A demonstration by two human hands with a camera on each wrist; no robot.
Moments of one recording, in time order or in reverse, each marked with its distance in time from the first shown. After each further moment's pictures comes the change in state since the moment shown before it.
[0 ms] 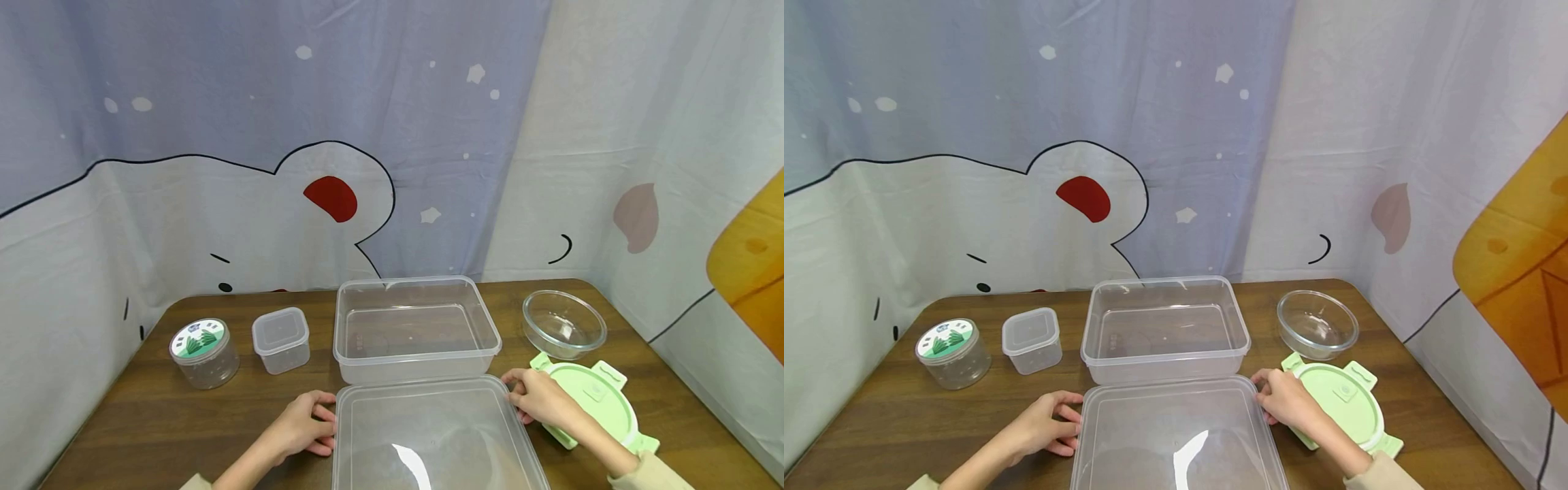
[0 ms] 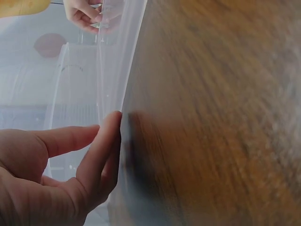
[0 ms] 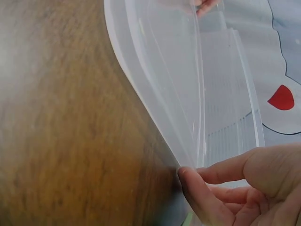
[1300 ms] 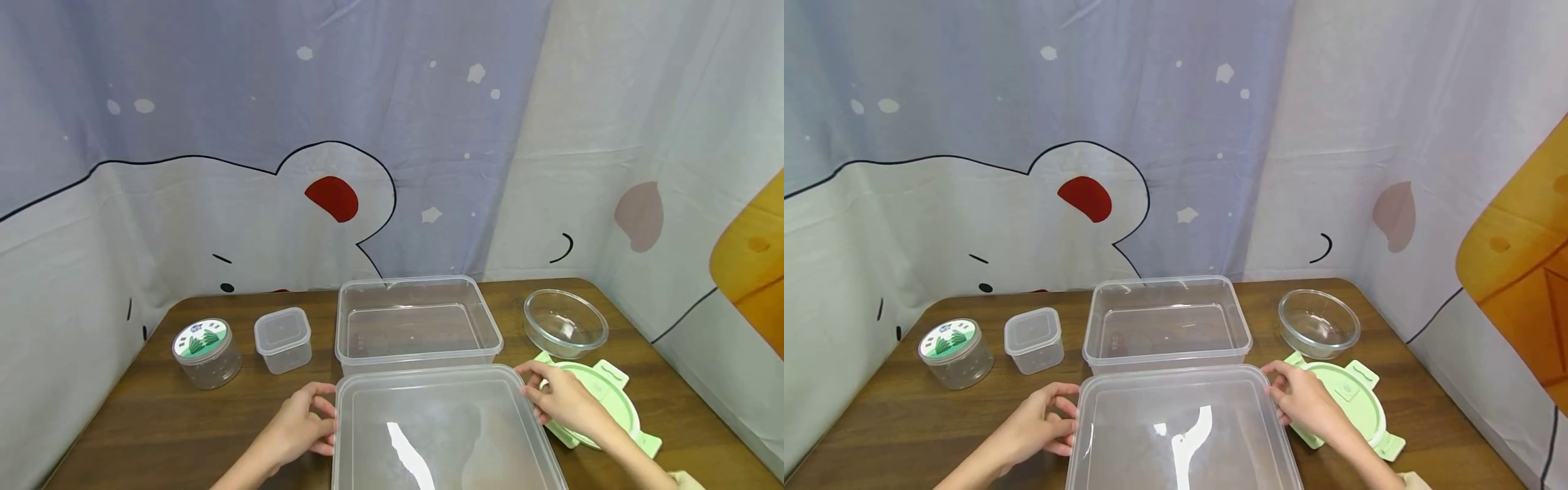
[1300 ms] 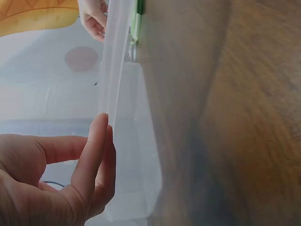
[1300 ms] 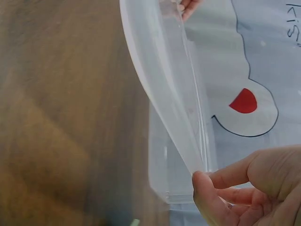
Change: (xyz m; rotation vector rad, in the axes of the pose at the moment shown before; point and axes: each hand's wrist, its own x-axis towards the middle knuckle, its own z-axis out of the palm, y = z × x) left_hand -0.023 0.029 0.002 -0.033 0.025 0.061; right_hand -0.027 -0.018 -0.026 0.071 0.038 -0.059
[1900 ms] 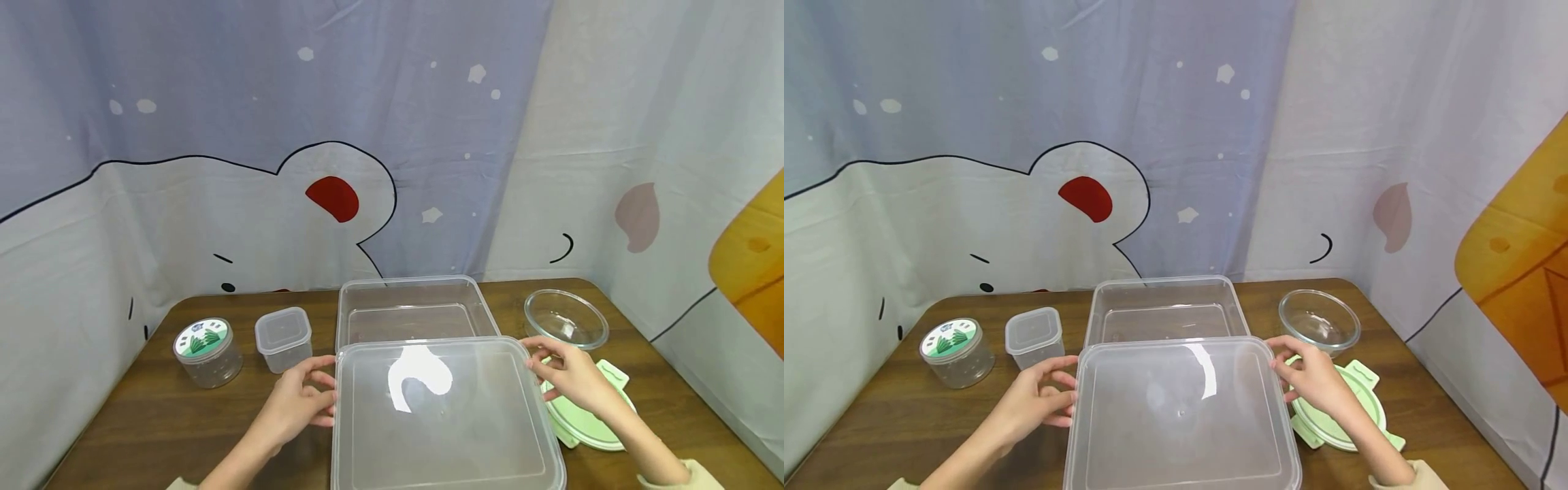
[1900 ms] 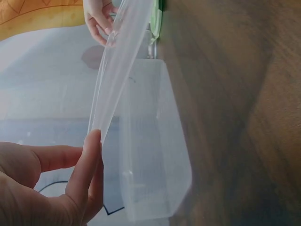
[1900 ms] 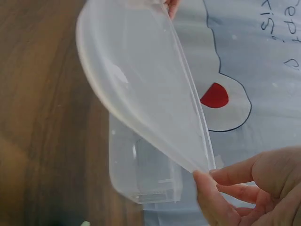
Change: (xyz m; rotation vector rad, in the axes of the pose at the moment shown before) left_hand 0.001 0.030 -0.004 -0.014 0.155 0.065; right_hand 0.008 -0.014 -0.027 0.115 0.086 -0.013
